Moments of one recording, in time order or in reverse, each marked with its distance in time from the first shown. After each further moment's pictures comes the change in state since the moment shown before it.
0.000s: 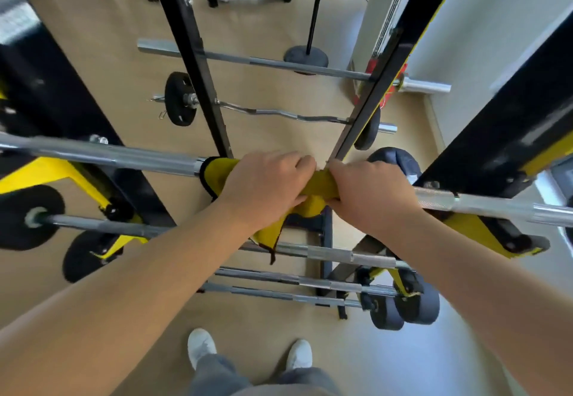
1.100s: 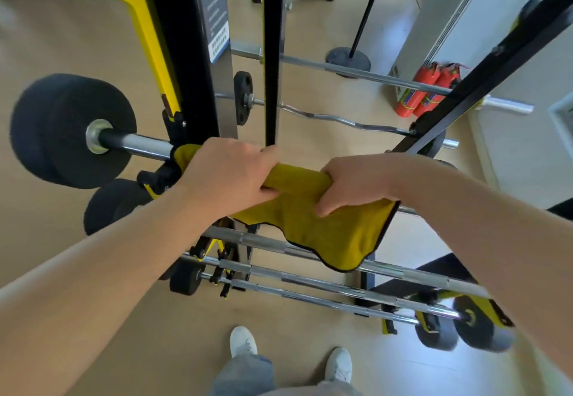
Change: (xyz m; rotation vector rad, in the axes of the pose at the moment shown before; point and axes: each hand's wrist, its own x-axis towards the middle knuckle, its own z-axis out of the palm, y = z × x) left_hand -0.146 -0.220 -0.031 0.096 -0.138 -0.127; right_hand 0.154 -0.180 -0.074 0.565 -0.723 -0.013
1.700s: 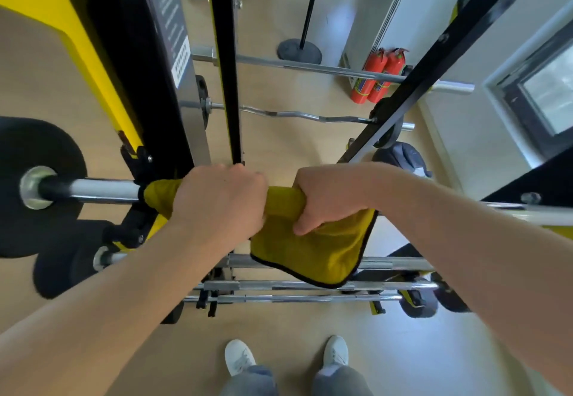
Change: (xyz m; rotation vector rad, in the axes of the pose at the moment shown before) left_hand 0.015 0.008 -0.004 0.021 -0.229 -0.101; right_hand 0.012 -0.027 -0.003 -0.055 0.009 0.069
